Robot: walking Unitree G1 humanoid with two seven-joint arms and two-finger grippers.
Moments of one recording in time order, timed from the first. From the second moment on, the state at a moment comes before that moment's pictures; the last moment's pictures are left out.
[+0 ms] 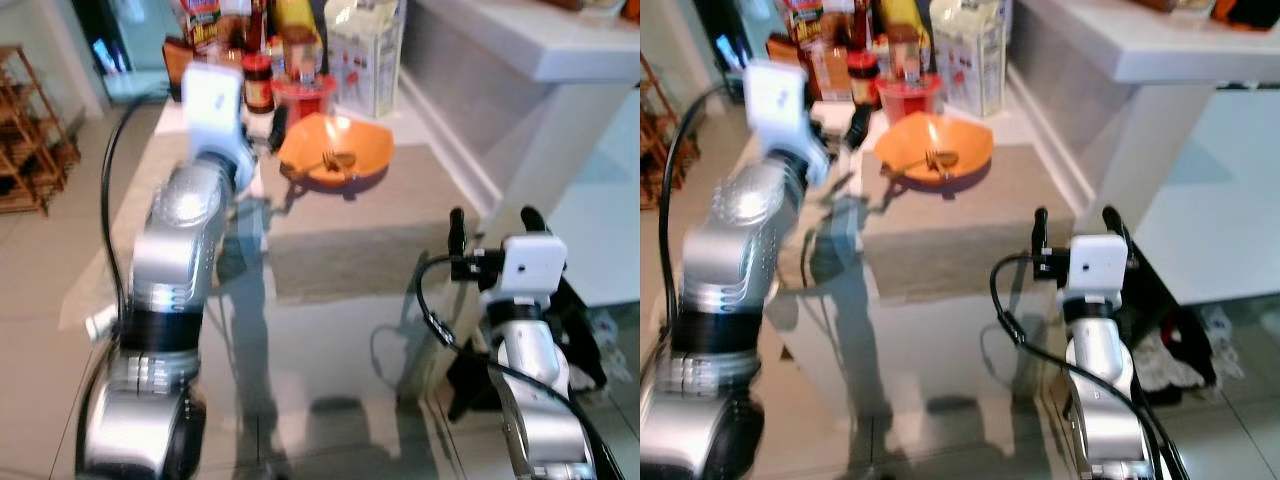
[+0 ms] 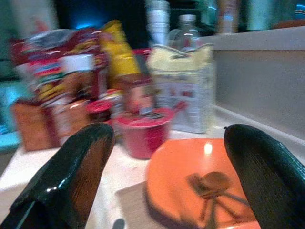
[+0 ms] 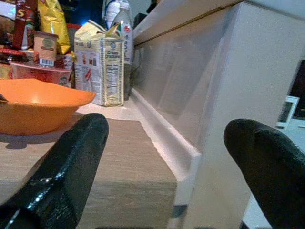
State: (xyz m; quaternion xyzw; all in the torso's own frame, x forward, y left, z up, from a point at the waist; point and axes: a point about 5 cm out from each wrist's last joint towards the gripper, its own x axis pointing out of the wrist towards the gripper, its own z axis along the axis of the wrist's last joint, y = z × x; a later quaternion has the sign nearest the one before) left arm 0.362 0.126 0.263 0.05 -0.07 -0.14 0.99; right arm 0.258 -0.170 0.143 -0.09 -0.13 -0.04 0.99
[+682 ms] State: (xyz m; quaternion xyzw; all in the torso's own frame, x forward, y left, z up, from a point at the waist) left arm 0.411 0.053 0.296 0.13 0.02 -0.28 0.95; right arm 0.238 -0.169 0.128 -0.08 -0.09 -0.06 0.99
